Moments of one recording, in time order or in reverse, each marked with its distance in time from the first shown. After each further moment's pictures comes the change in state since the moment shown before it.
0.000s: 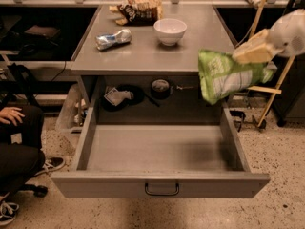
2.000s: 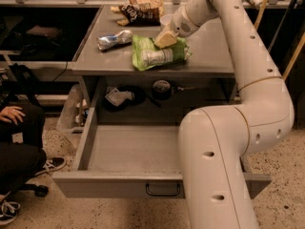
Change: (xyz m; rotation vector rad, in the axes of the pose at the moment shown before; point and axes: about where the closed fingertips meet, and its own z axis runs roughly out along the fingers) arm -0.113 -0.092 0.233 -0.087 0.064 -0.092
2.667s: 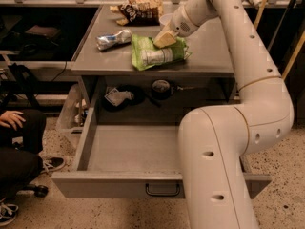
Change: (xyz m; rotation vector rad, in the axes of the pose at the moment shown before) arm -0.001 0.000 0.000 0.001 -0.001 -0.001
